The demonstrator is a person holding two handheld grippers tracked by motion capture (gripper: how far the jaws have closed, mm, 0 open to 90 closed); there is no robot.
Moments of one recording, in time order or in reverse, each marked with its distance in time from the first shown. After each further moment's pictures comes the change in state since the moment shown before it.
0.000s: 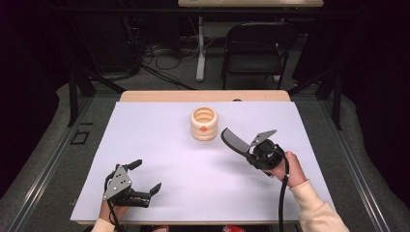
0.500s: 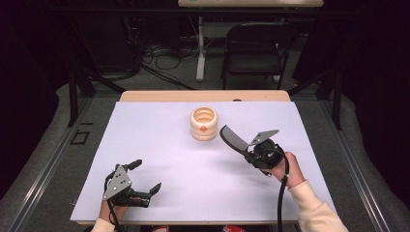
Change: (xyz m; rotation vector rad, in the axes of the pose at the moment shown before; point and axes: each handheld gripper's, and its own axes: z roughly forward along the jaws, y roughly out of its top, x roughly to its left) left arm 0.000 0.000 0.000 -0.002 0.002 -0.001; right arm 0.001 0.000 -0.001 -0.065 0.016 0.032
